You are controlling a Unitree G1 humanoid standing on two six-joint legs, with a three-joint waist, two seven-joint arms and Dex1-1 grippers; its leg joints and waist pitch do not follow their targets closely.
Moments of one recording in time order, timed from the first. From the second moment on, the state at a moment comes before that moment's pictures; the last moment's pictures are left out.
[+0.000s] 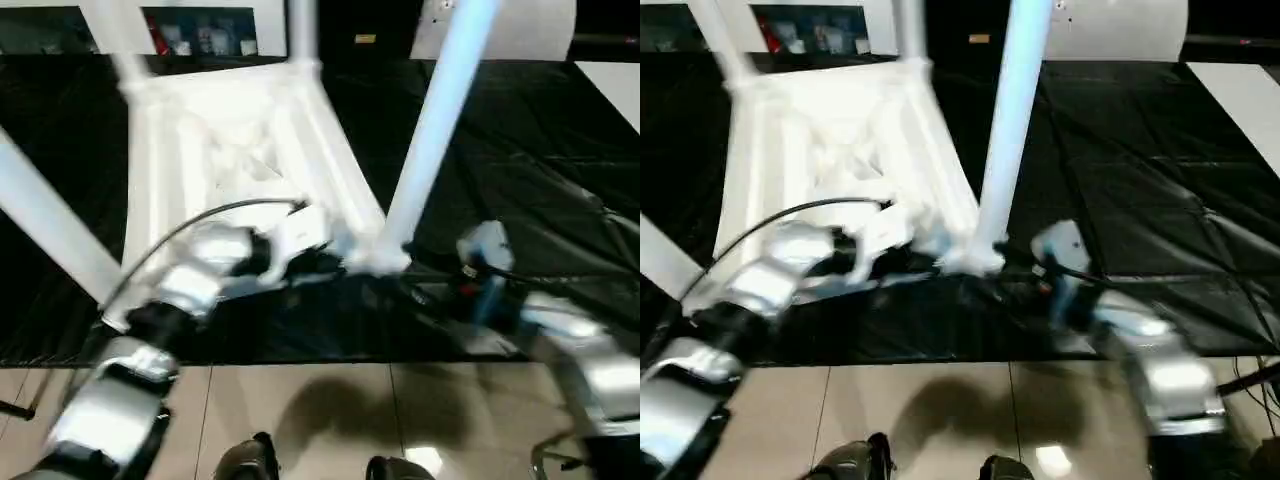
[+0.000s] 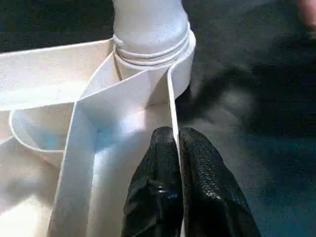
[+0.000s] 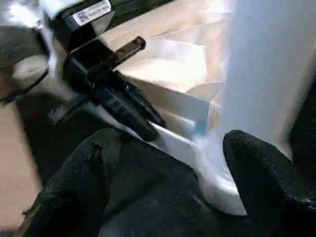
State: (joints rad) left arm -0.71 0.32 -0.31 0.66 0.02 -0.08 -1.18; right arm -0.18 -0.47 0.01 -0.11 0.38 0.41 0.94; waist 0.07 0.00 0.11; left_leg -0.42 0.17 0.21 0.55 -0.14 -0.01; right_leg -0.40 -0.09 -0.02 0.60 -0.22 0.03
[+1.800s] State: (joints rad) left arm -0.73 0.38 -0.37 0.77 0.00 -0.35 -1.51; right arm -0.24 -0.62 0.12 -0.01 0.38 0.31 1.23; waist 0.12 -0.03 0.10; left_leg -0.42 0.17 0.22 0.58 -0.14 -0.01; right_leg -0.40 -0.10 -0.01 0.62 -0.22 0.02
